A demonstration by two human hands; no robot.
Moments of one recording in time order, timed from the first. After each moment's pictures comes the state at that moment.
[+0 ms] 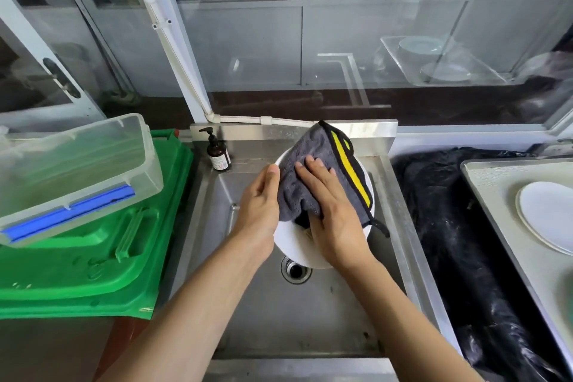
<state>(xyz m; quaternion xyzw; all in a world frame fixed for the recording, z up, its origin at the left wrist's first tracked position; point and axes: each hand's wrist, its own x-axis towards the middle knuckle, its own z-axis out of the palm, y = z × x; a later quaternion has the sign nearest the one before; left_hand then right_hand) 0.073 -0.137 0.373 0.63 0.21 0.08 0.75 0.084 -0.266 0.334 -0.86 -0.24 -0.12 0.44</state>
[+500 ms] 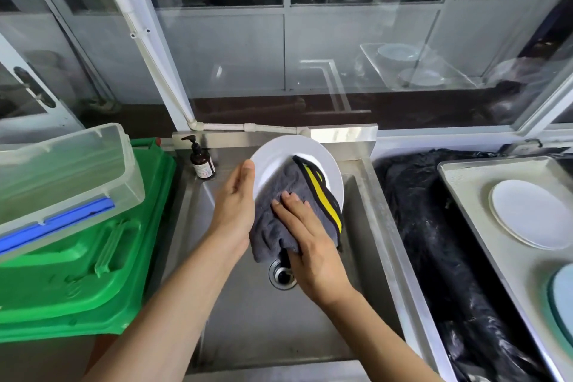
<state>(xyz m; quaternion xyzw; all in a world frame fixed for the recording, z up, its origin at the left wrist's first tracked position) 0.083 -0.125 0.378 0.68 0.24 0.11 0.69 0.052 -0.269 0.303 -0.85 -0.27 -0.15 0.42</state>
